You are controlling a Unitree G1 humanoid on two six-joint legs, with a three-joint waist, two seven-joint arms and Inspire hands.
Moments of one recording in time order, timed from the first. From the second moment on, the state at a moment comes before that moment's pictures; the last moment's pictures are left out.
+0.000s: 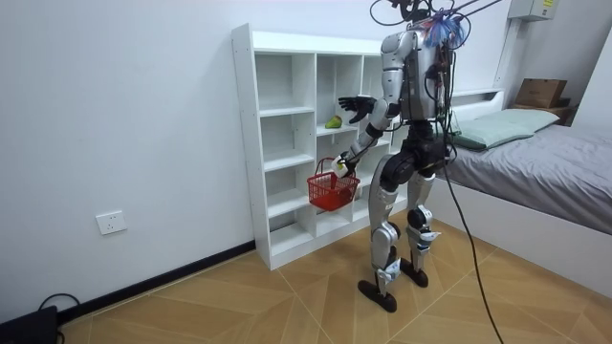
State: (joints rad) left arm -0.06 0.19 -0.20 0.88 -0.22 -0.21 -0.09; right arm -0.17 -0.28 0.35 0.31 -0.31 -0.31 -0.35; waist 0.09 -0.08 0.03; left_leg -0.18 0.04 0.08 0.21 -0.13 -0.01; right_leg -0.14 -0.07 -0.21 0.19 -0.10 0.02
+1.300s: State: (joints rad) left arm -0.06 0.18 -0.20 0.88 -0.12 -0.18 -0.10; right arm -0.23 -0.25 0.30 0.38 -0.28 -0.30 -0.35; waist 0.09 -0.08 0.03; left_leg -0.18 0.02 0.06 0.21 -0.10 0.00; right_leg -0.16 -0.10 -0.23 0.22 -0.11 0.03
